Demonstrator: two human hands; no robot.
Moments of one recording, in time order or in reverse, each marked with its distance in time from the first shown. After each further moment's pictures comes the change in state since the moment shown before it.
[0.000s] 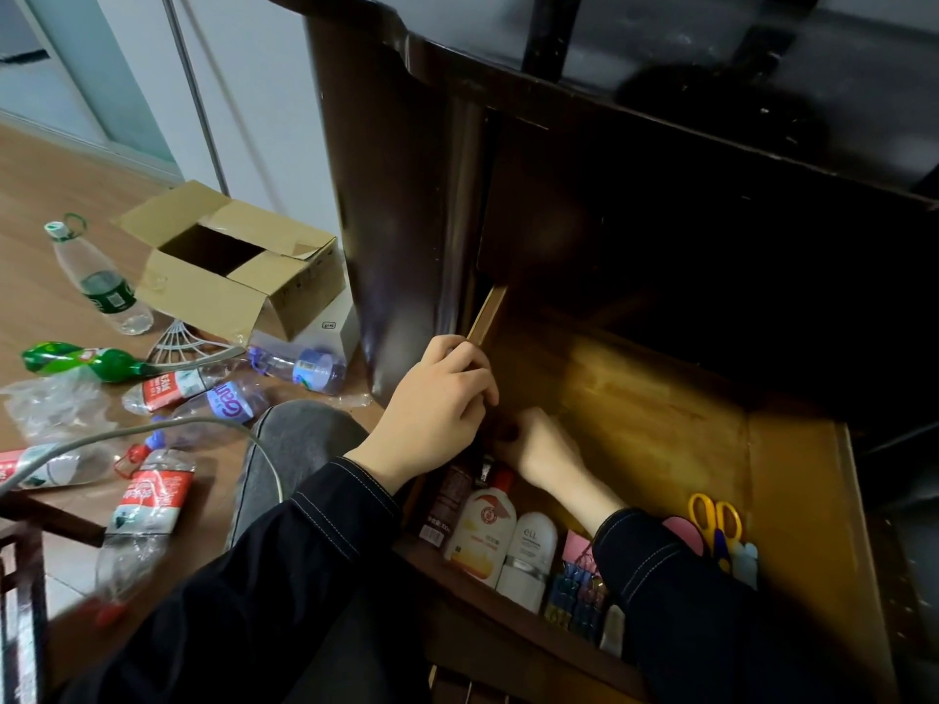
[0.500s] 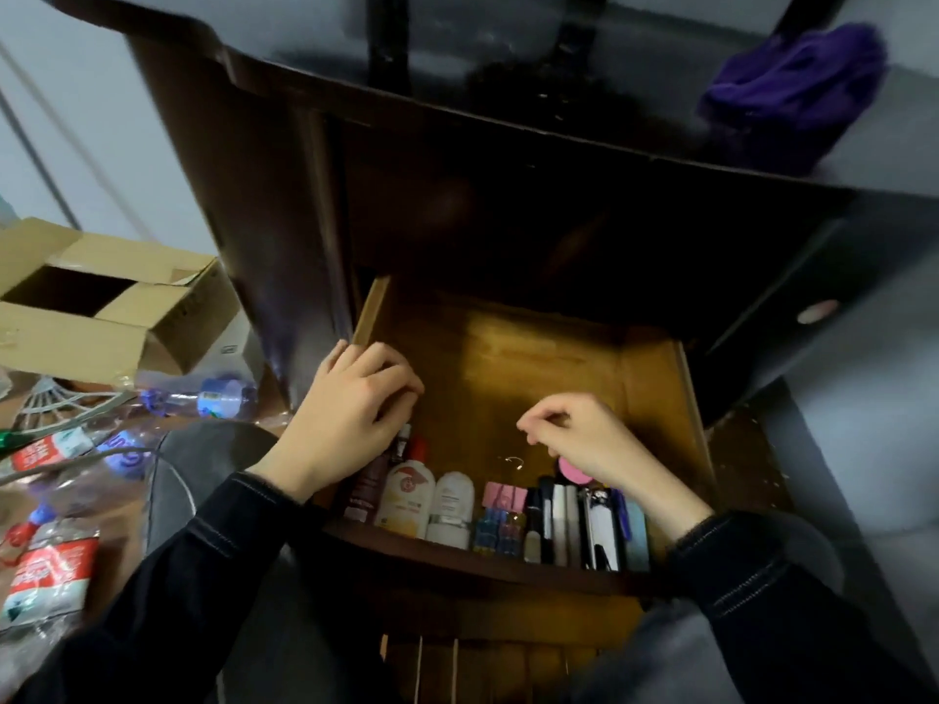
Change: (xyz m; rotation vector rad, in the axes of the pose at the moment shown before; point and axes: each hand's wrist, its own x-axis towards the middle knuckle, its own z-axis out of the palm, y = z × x) left_hand -0.015 0.033 -0.018 0.034 -0.071 0.190; right_hand -0.139 0.065 -0.094 0.298 0.176 -0.003
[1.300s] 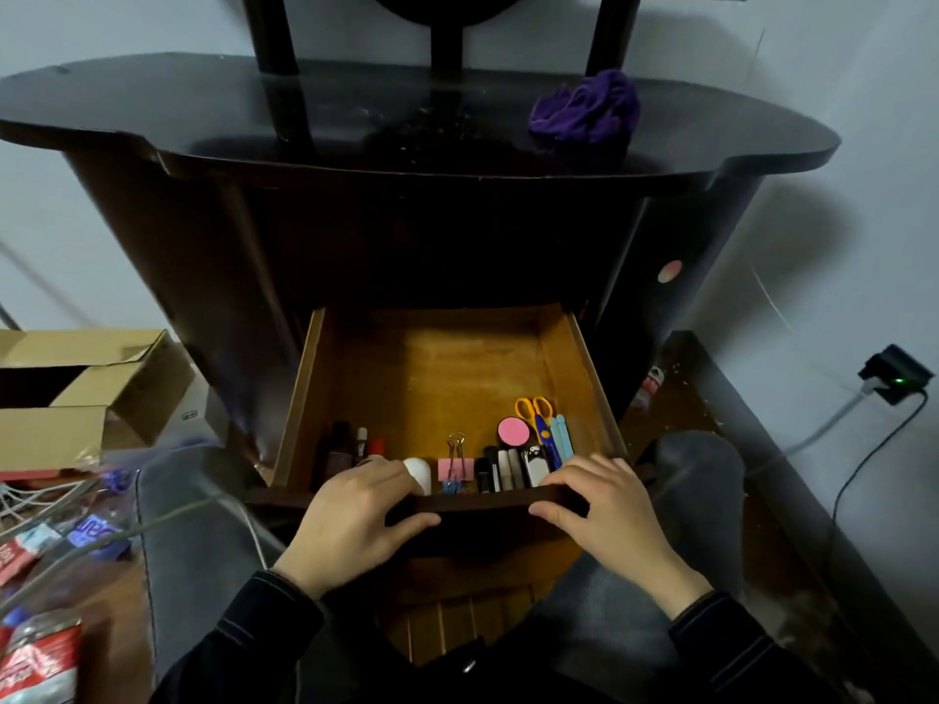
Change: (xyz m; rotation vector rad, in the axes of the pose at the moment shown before) left_hand -0.083 0.067 0.033 -0.074 -0.092 0.278; right_hand -0.160 0.077 0.023 -0.409 0.474 -0.259
